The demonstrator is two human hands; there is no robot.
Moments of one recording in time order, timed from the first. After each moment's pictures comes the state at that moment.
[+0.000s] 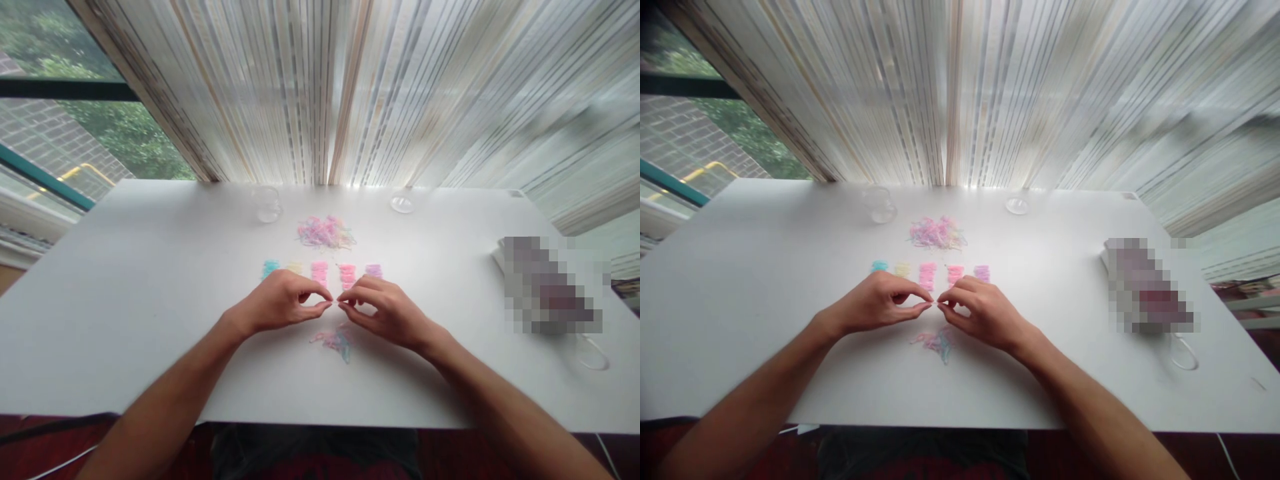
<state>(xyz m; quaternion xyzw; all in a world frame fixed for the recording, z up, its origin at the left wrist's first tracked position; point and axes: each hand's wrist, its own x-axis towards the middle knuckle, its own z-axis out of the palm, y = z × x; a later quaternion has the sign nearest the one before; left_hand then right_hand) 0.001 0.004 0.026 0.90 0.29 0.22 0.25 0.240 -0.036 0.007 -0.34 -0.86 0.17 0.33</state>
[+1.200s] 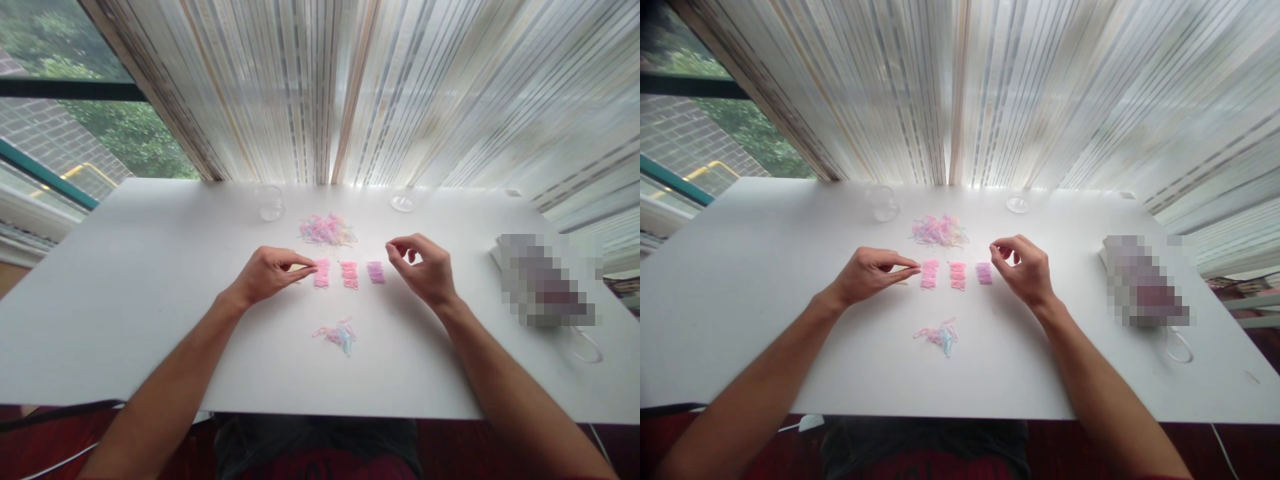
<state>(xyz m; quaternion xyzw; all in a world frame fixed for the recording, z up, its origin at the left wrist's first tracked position) -0.023 0.035 0.014 0.86 0.33 0.34 0.21 0.282 -0.003 0.010 -0.52 -0.71 0.05 0.46</state>
